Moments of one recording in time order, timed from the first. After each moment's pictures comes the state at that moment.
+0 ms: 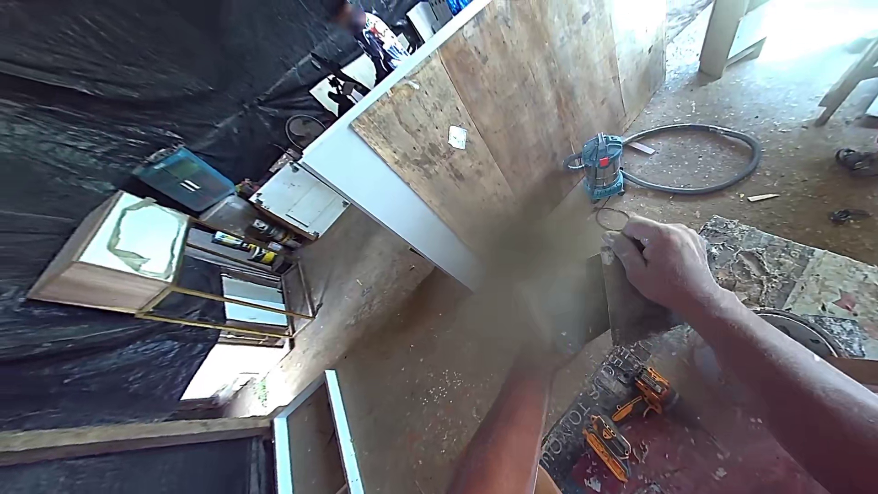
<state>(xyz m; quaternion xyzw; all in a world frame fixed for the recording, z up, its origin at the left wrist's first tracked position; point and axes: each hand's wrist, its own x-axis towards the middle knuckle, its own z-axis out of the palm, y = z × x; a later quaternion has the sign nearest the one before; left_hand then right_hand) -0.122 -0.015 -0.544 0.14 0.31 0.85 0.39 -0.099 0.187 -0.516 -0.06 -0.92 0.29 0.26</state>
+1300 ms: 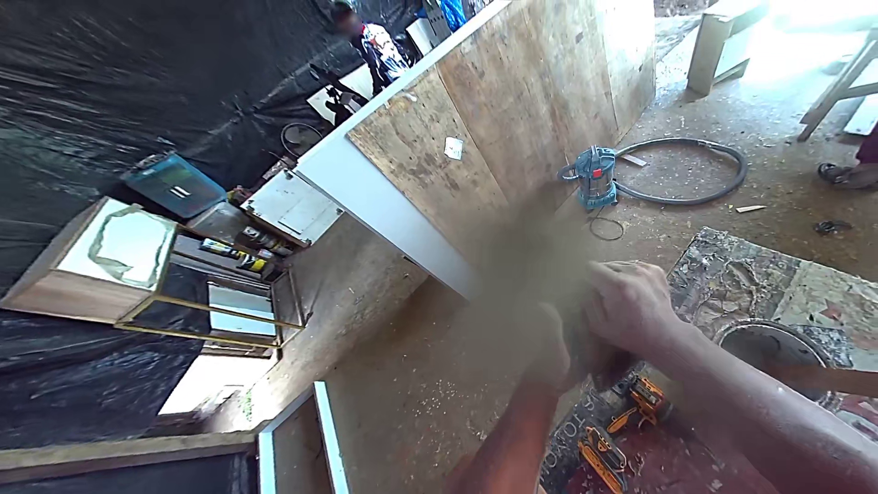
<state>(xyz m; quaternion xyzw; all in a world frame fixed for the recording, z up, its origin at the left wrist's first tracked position) -0.105 -0.002 -0.538 0.20 0.38 0.83 0.37 -0.090 0.152 -0.514 0.06 -0.91 0.24 0.34</state>
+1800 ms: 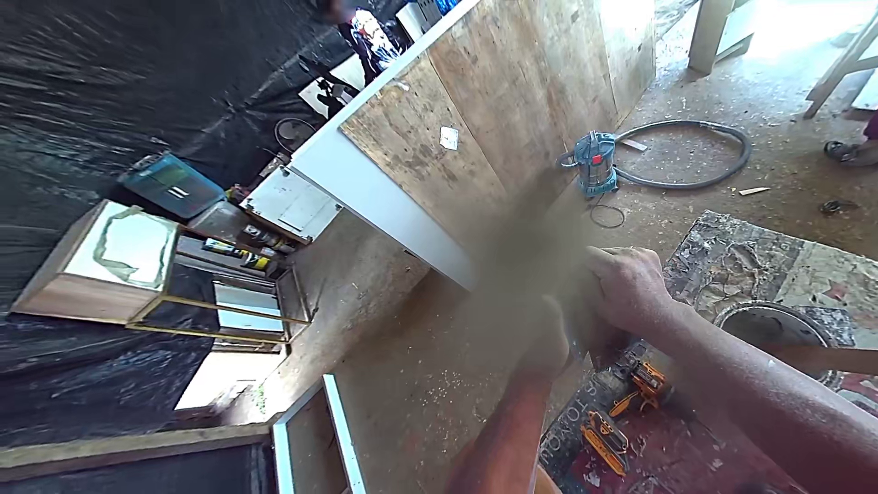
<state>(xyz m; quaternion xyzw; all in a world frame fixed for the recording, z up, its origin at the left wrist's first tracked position) -0.101 -0.008 -0.534 0.15 0.51 0.79 0.31 -0.093 0.147 -0.522 0.06 -0.91 0.26 0.32</state>
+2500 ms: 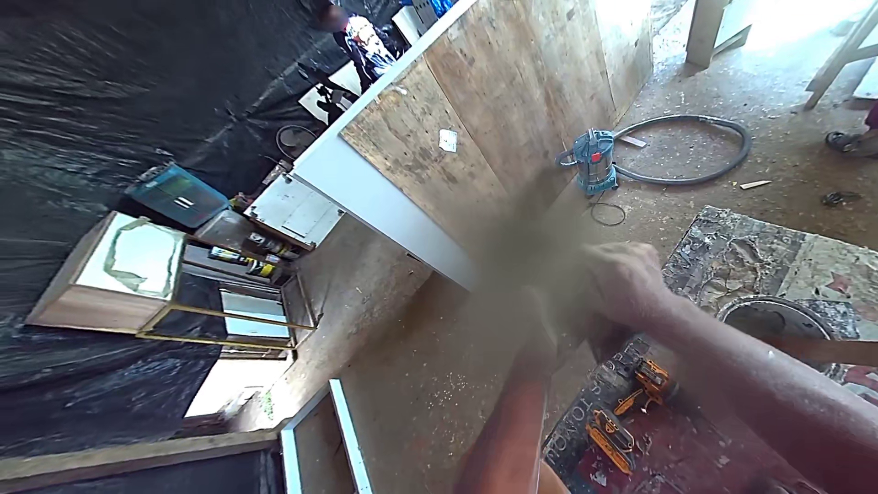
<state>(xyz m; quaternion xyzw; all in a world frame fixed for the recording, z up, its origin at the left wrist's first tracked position) -0.112 -0.008 -0.535 0.17 0.43 0.82 0.33 -0.092 0.151 -0.519 0.08 -0.91 0.26 0.32</state>
